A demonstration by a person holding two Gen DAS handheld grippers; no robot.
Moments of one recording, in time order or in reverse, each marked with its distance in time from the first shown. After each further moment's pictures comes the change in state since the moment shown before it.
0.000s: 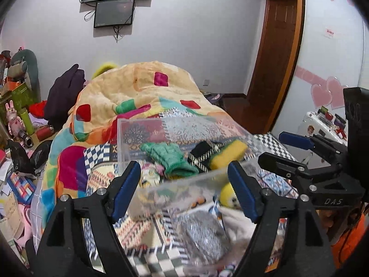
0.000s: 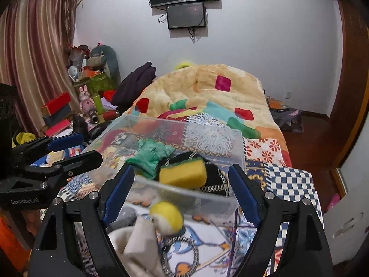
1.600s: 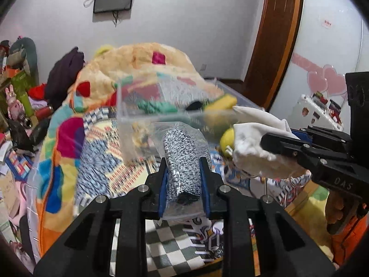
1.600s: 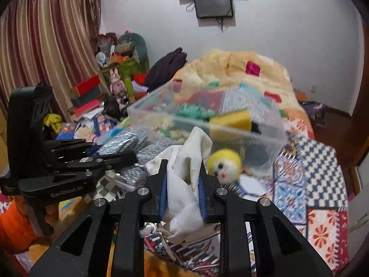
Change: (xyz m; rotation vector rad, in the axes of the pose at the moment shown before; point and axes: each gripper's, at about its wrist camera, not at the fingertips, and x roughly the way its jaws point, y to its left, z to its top) left arm -0.024 -0.004 -0.052 -0.017 0.063 -0.019; right arm -0.020 0.028 -0.042 -0.039 0.027 0.148
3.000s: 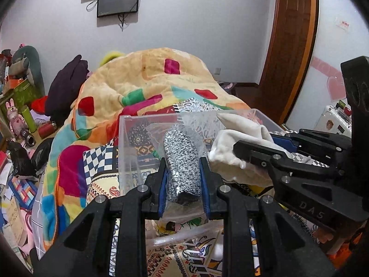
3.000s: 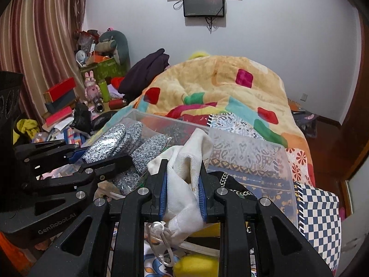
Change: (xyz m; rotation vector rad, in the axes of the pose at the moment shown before) left arm 0.091 0.030 0.074 0.015 0.011 0.081; right arm 0.092 -0.020 0.069 -0.024 0.042 -0.098
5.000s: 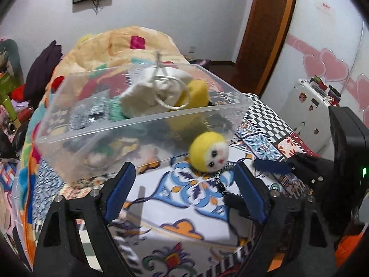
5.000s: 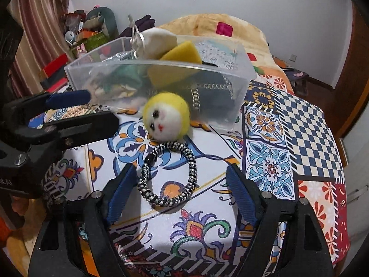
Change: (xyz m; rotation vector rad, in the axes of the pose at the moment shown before) left arm -0.015 -0.086 -0.054 0.044 0.134 -0.138; right arm -0.045 -0.027 -0.114 0.077 0.199 -0.024
